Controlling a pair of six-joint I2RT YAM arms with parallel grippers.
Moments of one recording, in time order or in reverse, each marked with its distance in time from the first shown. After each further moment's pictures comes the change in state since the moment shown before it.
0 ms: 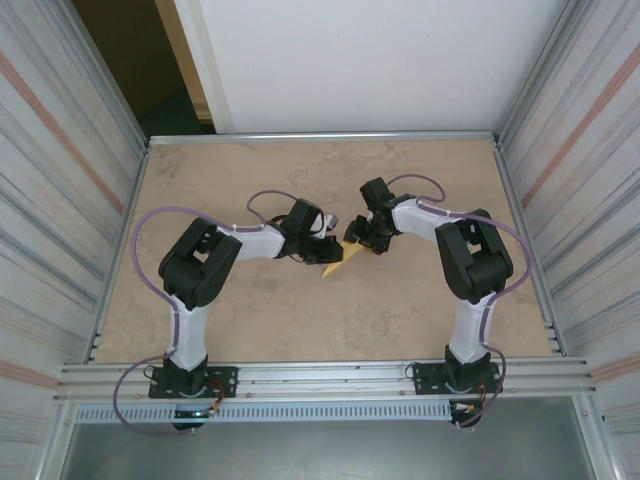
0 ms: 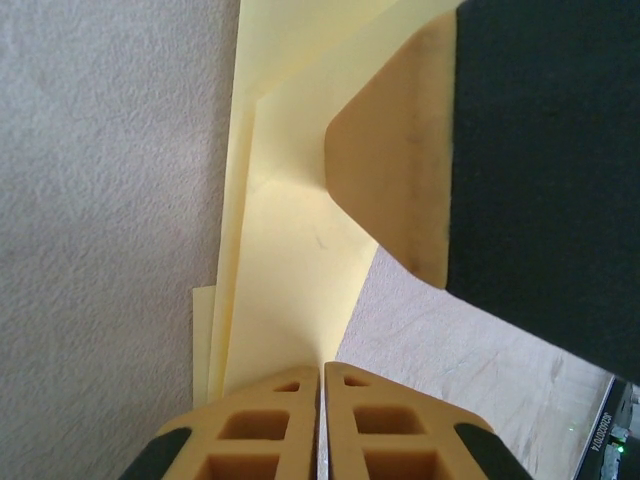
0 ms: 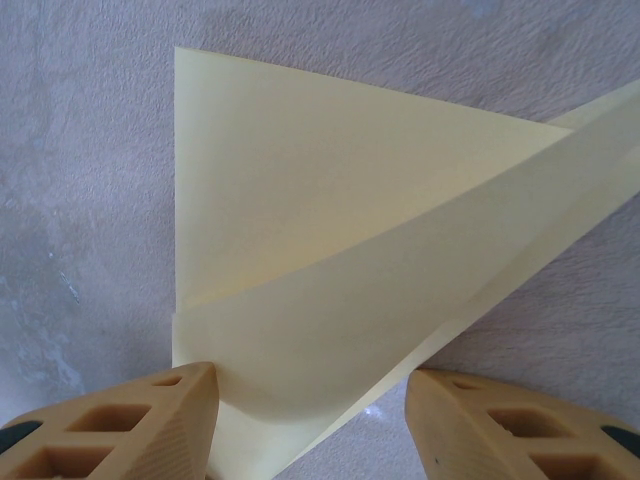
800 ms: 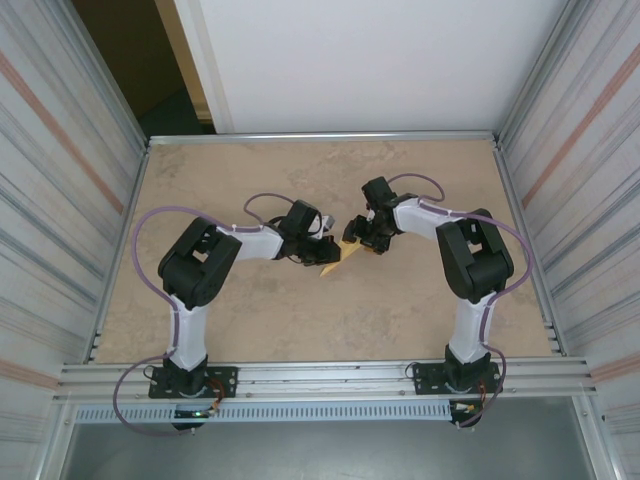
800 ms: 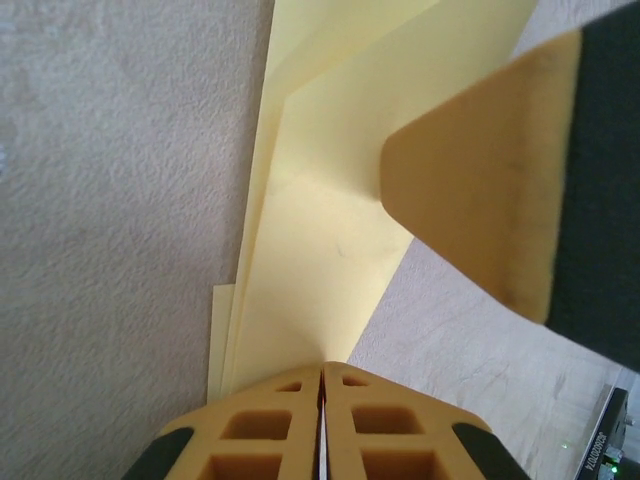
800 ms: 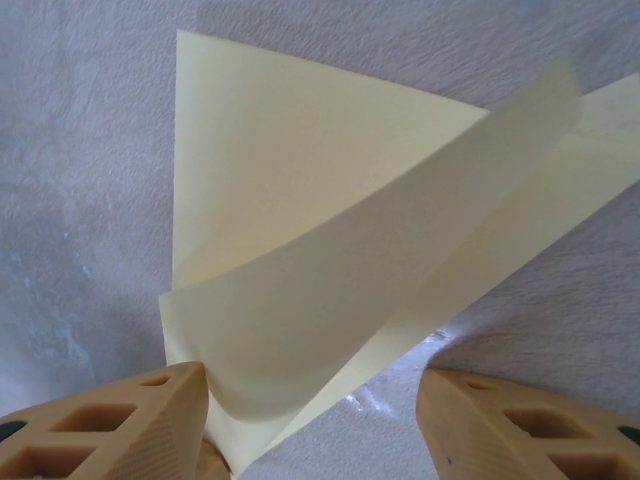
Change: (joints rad) left arm 0.012 0.000 -0.025 0.025 -0.012 -0.055; right arm -0.020 0.001 0.002 0.001 -0.068 -0.073
